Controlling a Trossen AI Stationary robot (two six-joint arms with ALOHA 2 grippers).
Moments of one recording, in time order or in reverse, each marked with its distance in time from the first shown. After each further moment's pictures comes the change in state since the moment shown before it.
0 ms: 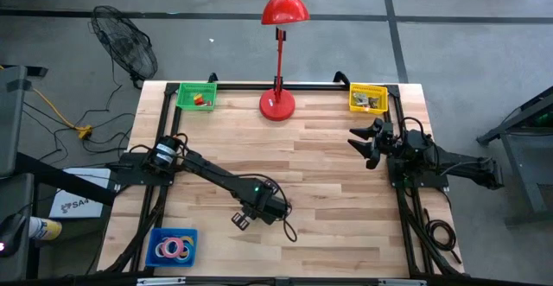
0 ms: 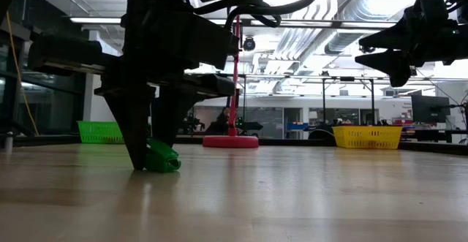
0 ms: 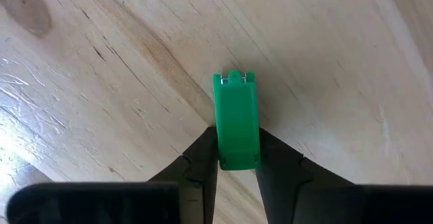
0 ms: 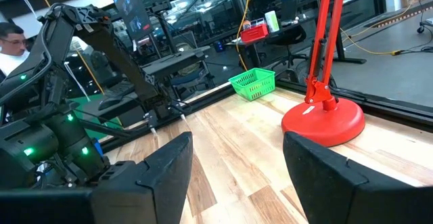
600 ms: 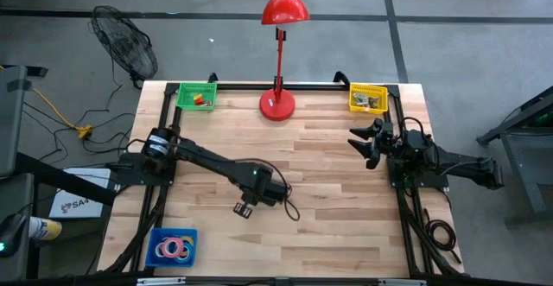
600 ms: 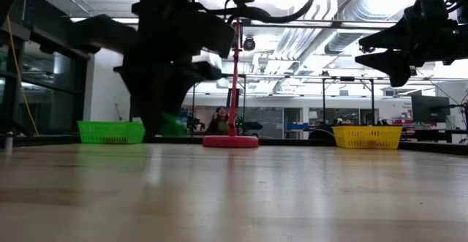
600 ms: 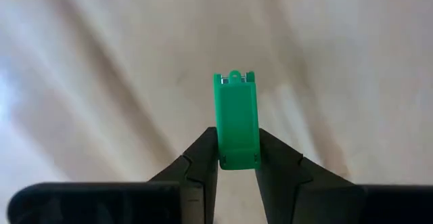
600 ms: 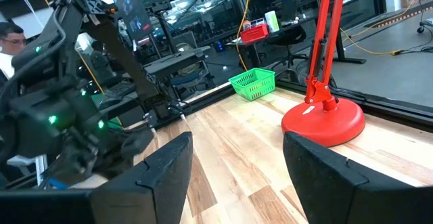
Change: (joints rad) left arm 0.089 -0.103 -0.004 -0.111 -0.036 -0.156; right arm 0.000 0.000 0.000 0.000 0.000 0.000
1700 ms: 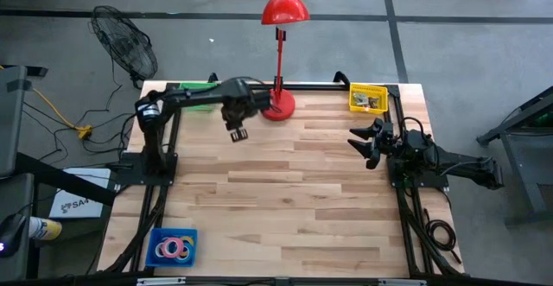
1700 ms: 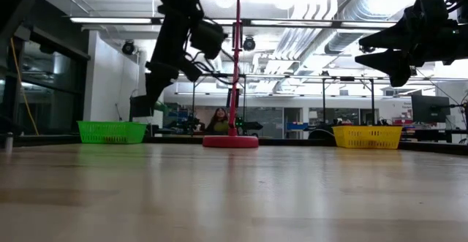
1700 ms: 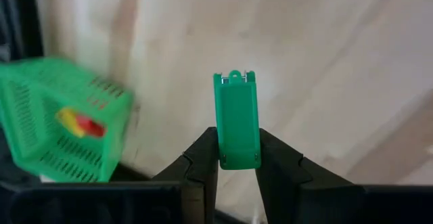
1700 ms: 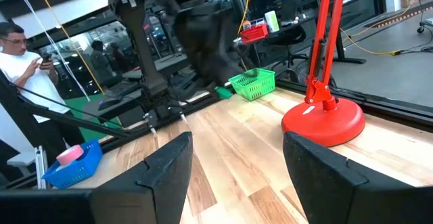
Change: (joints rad) left arm 0.662 -0.127 0.005 -0.354 -0.220 -0.227; right arm 0.000 0.000 0.000 0.000 0.000 0.000
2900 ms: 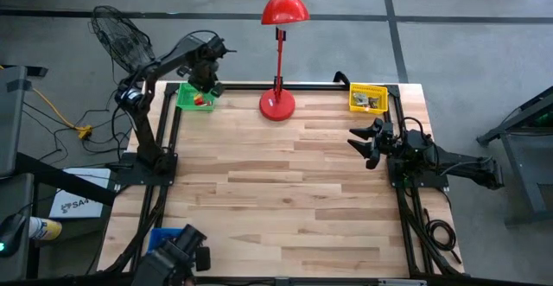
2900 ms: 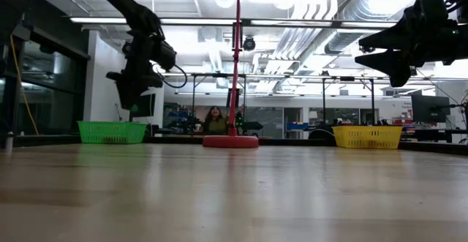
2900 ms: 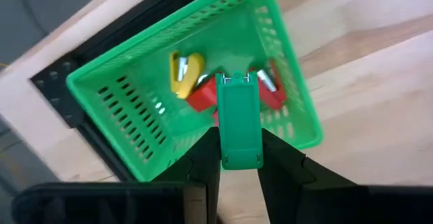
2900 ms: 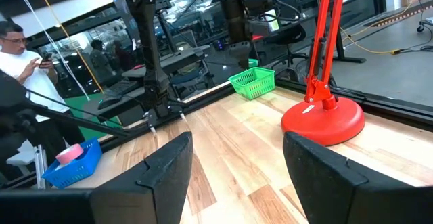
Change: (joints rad) left arm 0.615 -0.045 0.000 0.084 0.077 -0.052; right arm 0.000 0.005 0.000 -0.001 0.000 0.000
